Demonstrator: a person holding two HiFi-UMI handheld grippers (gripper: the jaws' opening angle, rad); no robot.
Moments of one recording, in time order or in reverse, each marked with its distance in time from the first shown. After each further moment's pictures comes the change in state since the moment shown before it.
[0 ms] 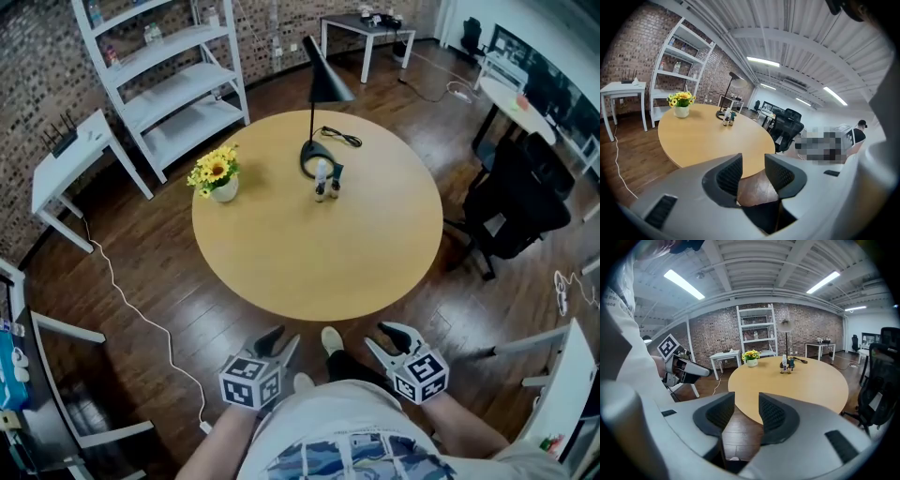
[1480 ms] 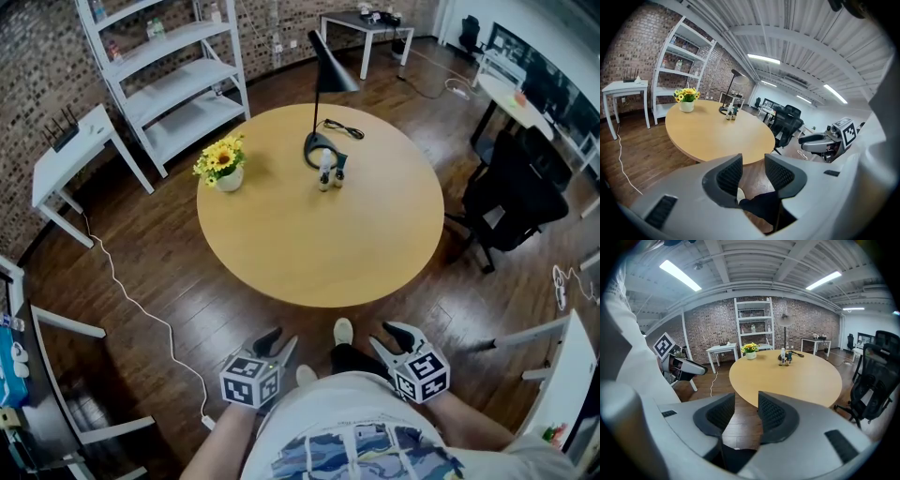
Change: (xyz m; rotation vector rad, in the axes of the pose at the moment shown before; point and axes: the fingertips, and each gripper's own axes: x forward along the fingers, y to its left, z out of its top) left arm -0.035 0.012 -0.040 -0.004 0.034 0.011; right arm -0.014 0.034 -0.023 0.002 0.096 -0.059
